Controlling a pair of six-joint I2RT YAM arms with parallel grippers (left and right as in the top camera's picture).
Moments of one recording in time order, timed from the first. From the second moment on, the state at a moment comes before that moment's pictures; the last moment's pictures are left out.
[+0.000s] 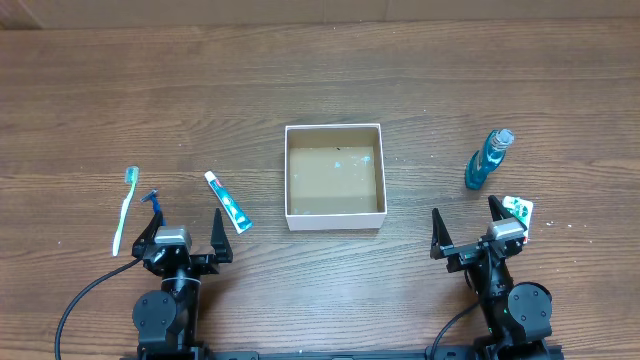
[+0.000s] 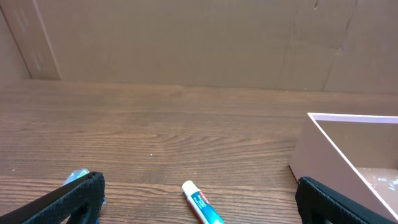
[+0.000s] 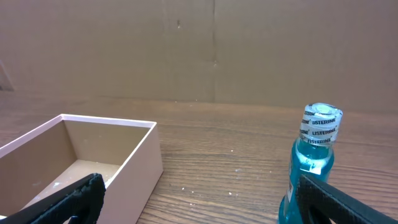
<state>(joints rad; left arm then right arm) 0.03 0.01 0.01 -0.08 0.02 -0.05 0.20 0.01 0.02 -0.03 -0.02 0.03</state>
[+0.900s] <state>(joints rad) 0.03 0.03 0.13 -0.24 0.03 -0.08 0.20 0.15 0.08 -0.13 0.07 0.16</state>
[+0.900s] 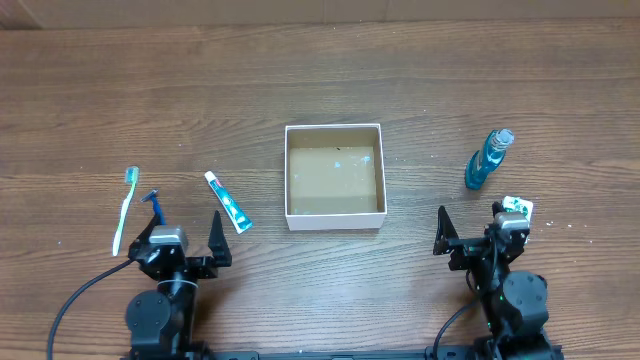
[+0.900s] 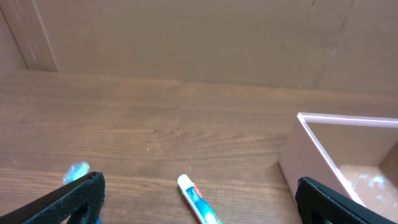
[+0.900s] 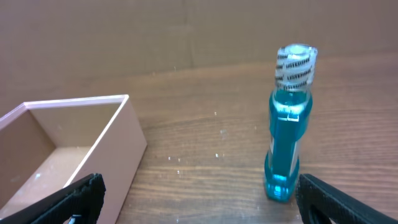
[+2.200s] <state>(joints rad) 0.03 1.04 1.15 -1.01 0.16 -0.13 -0.11 1.50 1.54 -1.09 -0.02 0.25</state>
